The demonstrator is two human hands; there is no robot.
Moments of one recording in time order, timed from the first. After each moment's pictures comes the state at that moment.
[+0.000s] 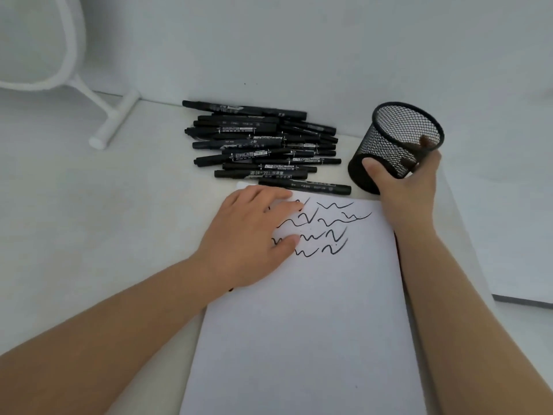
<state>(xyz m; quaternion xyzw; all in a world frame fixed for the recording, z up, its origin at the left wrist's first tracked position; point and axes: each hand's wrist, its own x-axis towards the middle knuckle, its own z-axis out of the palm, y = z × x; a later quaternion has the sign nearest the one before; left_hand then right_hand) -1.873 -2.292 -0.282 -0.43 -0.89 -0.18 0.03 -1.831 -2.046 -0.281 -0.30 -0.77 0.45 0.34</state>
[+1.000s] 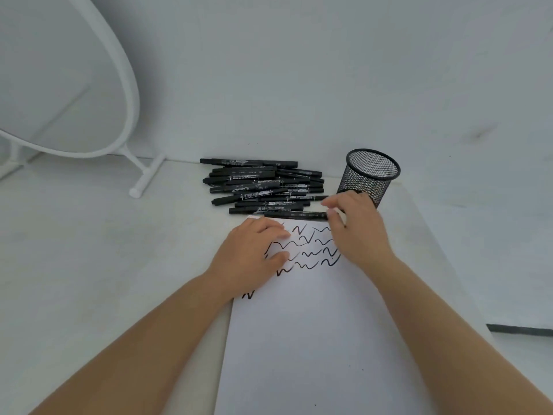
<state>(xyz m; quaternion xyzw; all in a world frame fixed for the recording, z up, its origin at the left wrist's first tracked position) -1.873 -2.310 -0.272 -0.42 -0.87 -0.26 -0.01 -1.806 -2.123 -0.250 -0.12 -0.93 0.20 0.27</state>
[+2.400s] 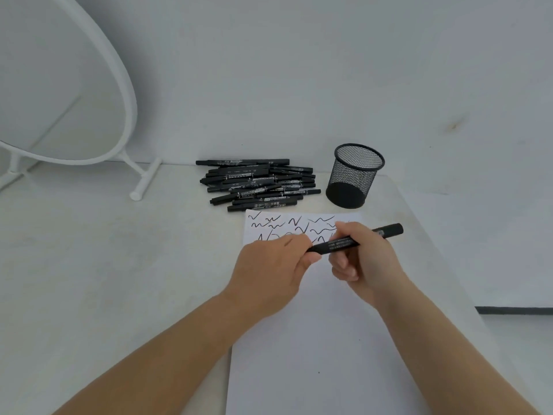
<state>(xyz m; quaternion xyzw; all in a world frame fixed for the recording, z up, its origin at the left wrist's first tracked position) -1.809 -2.315 -0.238 -0.51 -0.81 -0.26 0.11 -1.741 -2.173 -0.224 -0.28 -0.52 0.80 0.13</state>
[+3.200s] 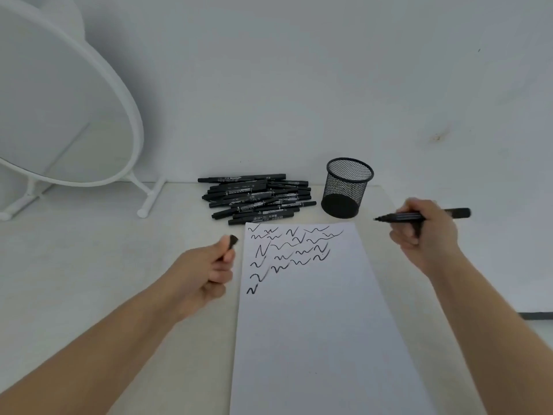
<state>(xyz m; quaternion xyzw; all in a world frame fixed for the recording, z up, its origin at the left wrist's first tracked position) -1.849 -2.374 -0.220 -0.08 -0.60 -0.68 -0.40 -1.724 -2.086 -0.200 -0.22 -0.49 0.79 0.29</state>
